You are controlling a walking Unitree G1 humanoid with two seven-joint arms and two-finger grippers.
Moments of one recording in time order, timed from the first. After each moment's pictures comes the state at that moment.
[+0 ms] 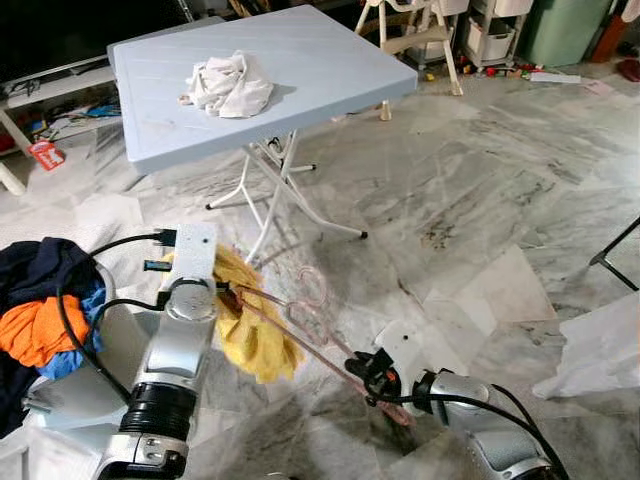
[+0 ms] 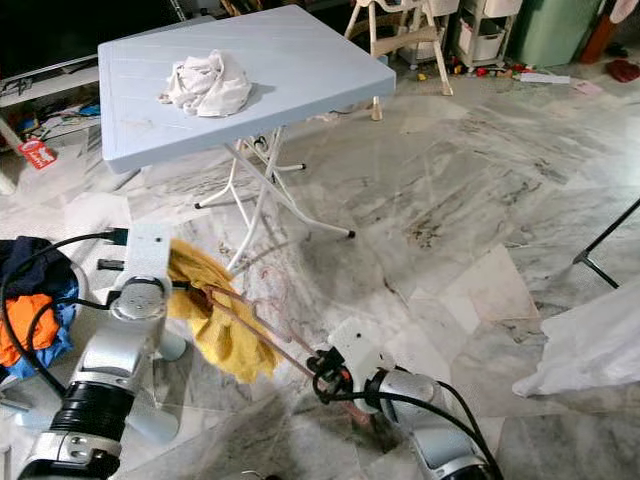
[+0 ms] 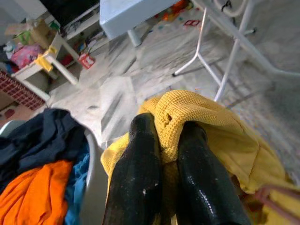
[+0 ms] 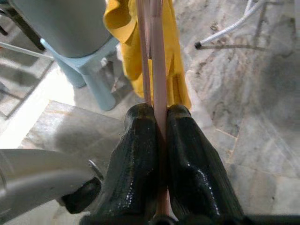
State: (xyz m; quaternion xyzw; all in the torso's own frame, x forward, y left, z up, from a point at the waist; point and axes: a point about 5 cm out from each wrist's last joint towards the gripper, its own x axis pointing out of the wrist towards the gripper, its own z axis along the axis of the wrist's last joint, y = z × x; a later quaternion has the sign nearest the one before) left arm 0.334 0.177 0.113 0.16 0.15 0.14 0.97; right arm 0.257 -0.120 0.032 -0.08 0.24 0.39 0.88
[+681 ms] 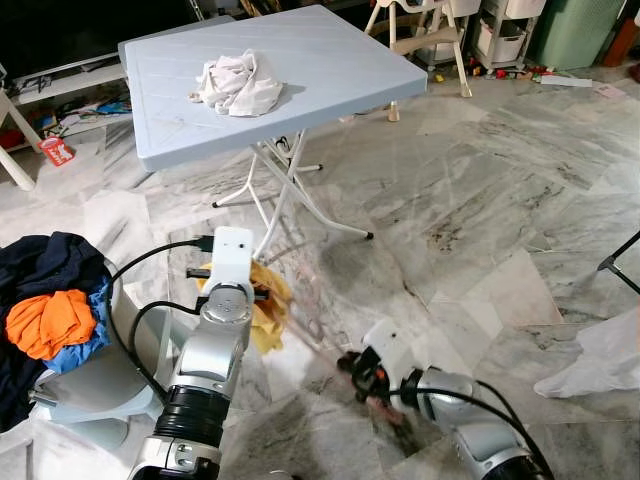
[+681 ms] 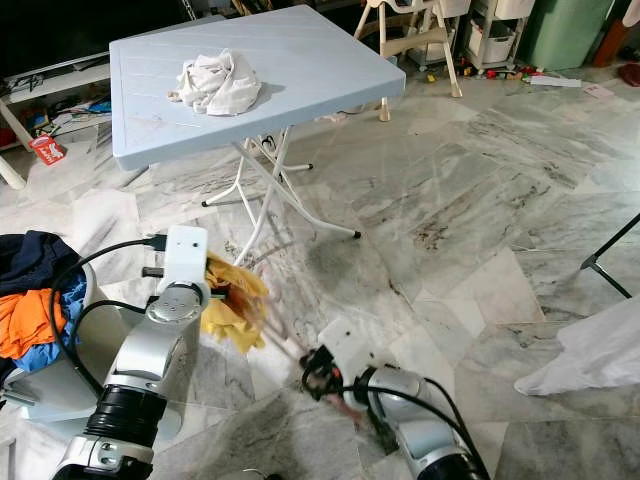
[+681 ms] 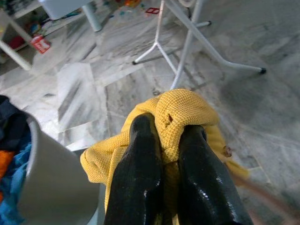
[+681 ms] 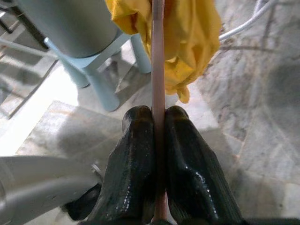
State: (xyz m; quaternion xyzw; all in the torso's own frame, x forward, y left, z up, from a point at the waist) left arm 0.331 0.126 0.109 0.10 0.18 0.06 0.98; right arm 0.259 -0.101 0.024 -0.07 0.25 0.41 0.88
